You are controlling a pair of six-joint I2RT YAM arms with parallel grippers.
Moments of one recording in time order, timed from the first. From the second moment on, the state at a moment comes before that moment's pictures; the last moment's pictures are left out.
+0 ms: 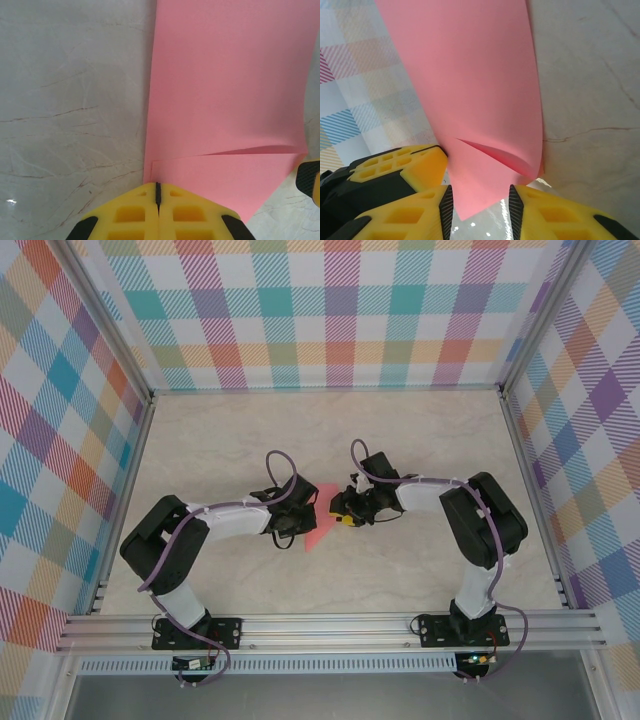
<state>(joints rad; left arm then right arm) -0.73 1.69 0.88 -0.30 -0.02 -0.89 0.55 1.82 0.94 -0.14 -0.64 0.90</state>
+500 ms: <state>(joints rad) -0.73 1.69 0.88 -0.30 -0.02 -0.89 0.55 1.82 0.94 -0.18 -0.58 0.89</state>
